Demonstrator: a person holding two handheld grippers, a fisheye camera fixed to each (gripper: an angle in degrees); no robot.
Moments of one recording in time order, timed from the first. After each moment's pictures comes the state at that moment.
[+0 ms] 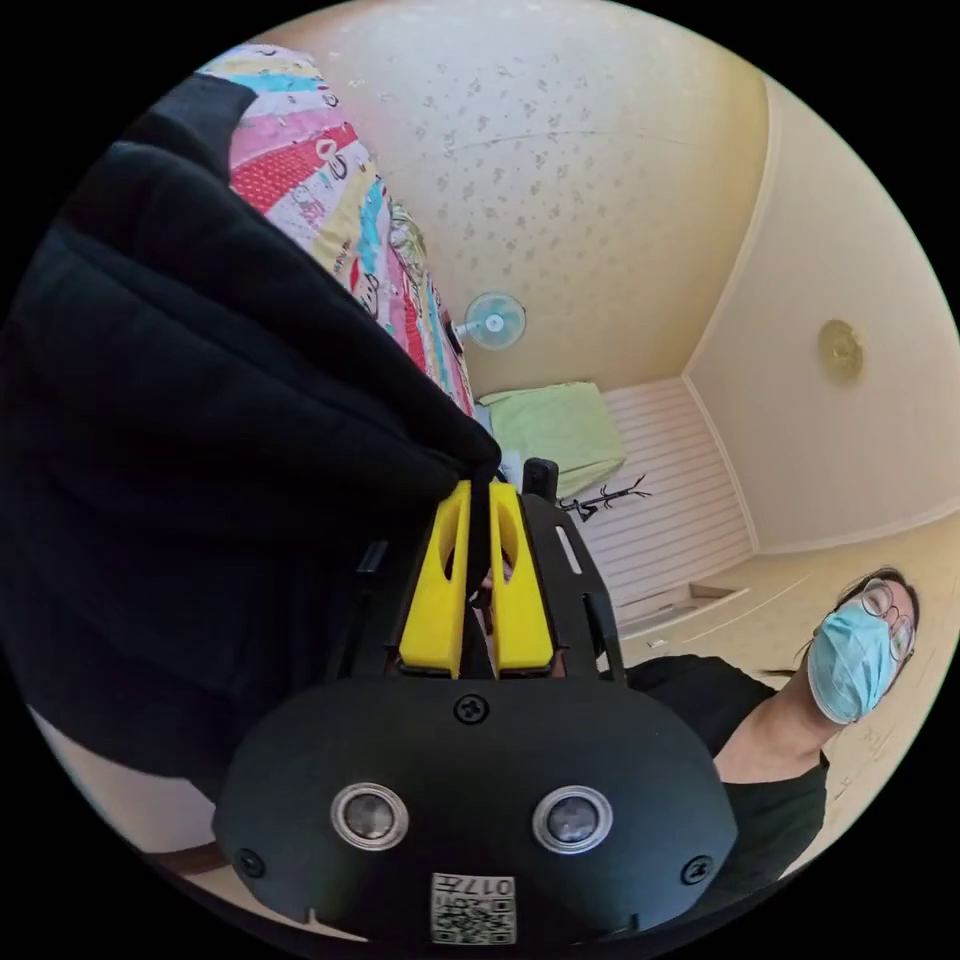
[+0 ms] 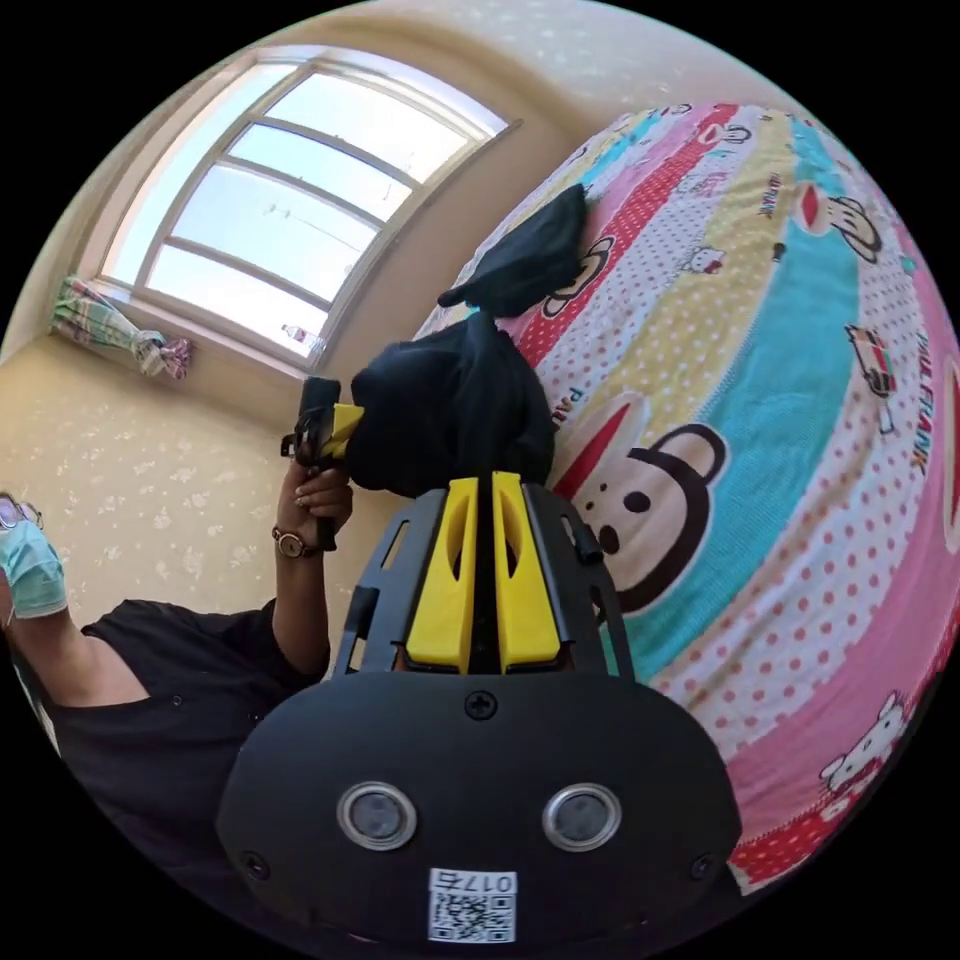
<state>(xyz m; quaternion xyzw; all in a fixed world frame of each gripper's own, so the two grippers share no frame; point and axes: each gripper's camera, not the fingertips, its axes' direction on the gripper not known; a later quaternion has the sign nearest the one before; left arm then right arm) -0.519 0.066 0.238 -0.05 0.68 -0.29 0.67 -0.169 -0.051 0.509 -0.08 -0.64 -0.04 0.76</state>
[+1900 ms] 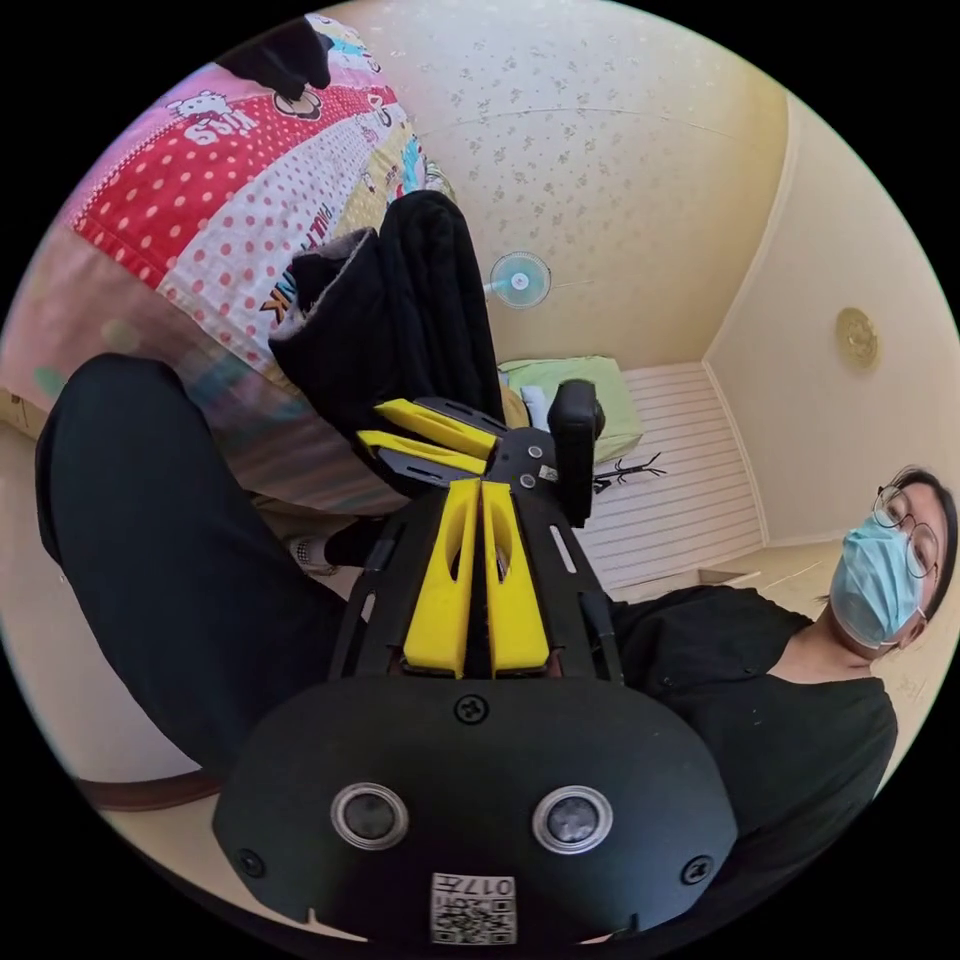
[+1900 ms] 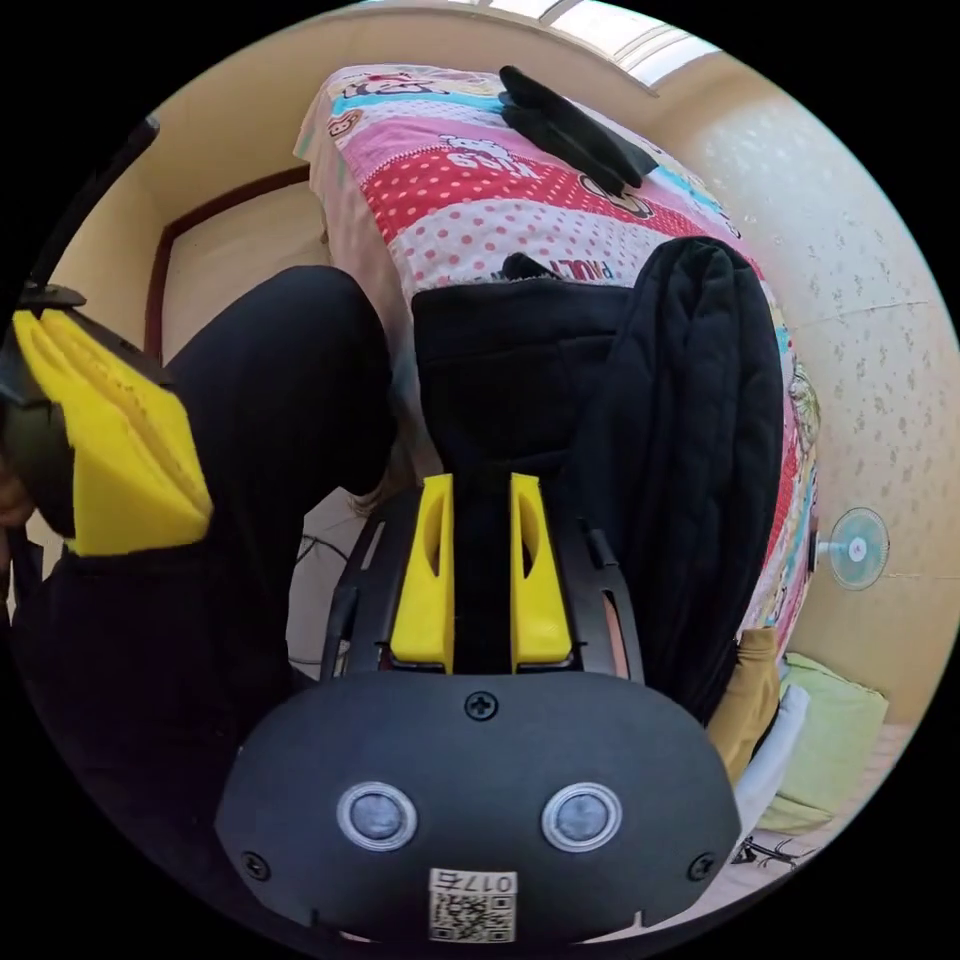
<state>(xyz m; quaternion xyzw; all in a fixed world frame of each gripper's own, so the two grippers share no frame) -0.463 0.333 0.208 -0.10 0.65 -0.33 0.68 -0.427 0.260 0.342 -0.08 -0.18 -0.44 0.88</state>
